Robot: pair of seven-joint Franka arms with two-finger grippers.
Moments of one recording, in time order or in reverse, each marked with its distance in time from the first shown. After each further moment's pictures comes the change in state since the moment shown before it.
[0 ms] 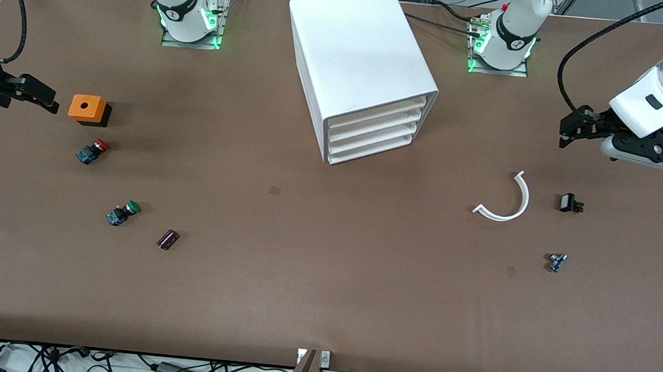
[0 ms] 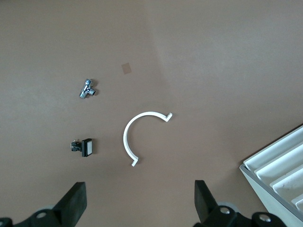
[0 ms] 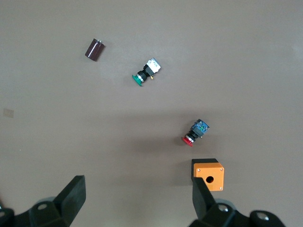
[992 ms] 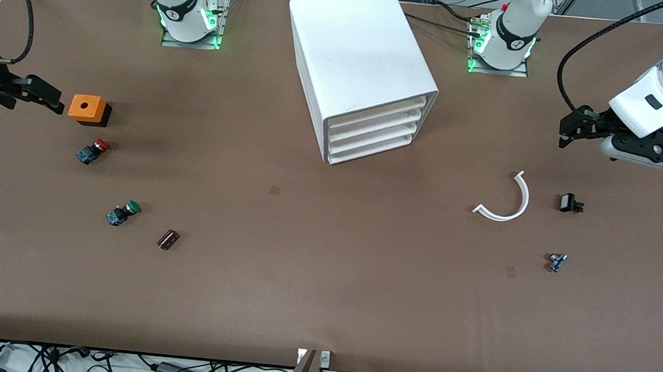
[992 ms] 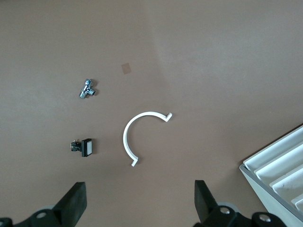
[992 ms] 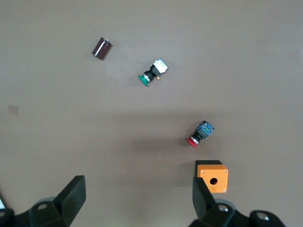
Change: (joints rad) left arm -0.001 0.000 -0.001 0.000 0.000 -0.005 -0.001; right arm 0.033 0.004 0.007 0.000 0.003 0.000 0.001
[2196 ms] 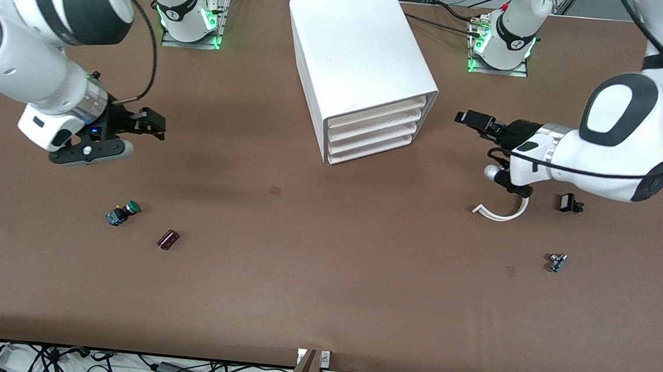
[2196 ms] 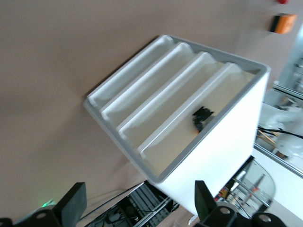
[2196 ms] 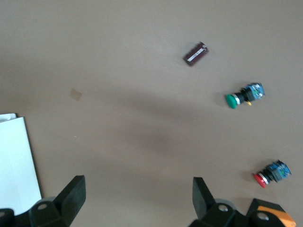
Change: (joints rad) left arm -0.040 0.336 -0.014 0.051 -0.659 -0.302 0.085; right arm 0.267 0.162 0.008 0.058 0.082 0.069 0.007
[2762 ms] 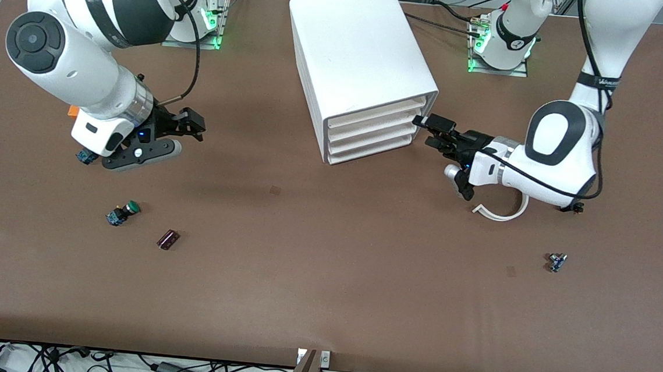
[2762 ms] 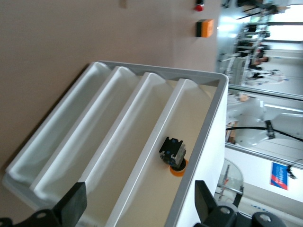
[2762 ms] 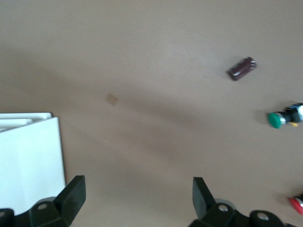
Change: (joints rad) left arm -0.021 0.031 -0.051 -0.262 -0.320 0.236 0.397; right arm 0.081 0.056 0.000 0.042 0.092 0.025 0.002
